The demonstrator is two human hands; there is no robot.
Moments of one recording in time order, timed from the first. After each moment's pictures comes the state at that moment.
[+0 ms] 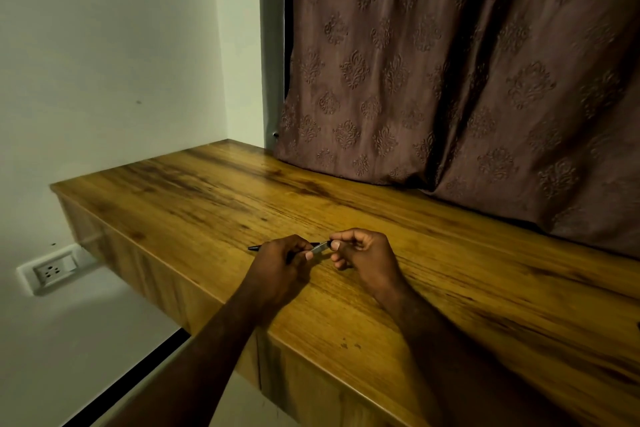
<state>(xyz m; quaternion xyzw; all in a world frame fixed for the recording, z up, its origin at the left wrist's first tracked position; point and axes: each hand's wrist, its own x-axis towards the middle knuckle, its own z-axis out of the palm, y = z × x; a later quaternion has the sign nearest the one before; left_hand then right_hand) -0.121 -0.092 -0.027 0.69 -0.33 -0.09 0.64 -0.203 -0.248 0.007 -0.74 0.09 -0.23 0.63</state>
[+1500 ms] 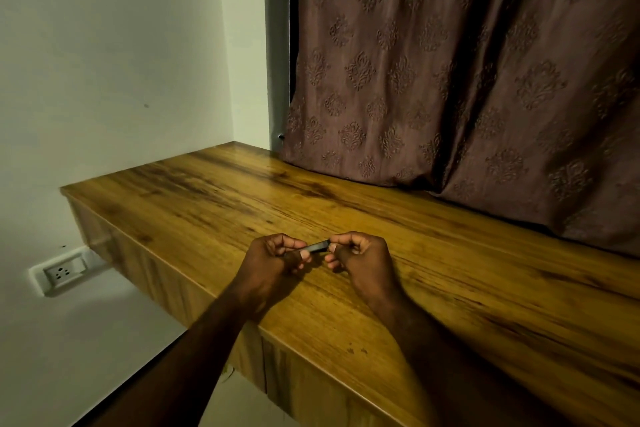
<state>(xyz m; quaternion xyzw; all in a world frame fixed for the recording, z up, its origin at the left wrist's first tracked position) -0.125 -0.082 0.001 0.63 -0.18 -0.15 0.74 -0.195 -0.228 0.006 -0.71 0.11 -0.26 0.65</state>
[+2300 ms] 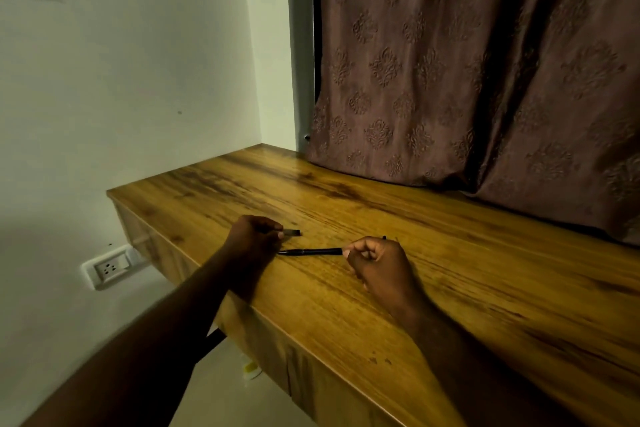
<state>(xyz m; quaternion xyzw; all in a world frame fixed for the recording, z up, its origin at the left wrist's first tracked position) -0.025 -0.031 -0.004 0.84 -0.19 0.01 0.52 -0.197 -0.226 0.005 -0.77 0.10 -0.22 0.59</state>
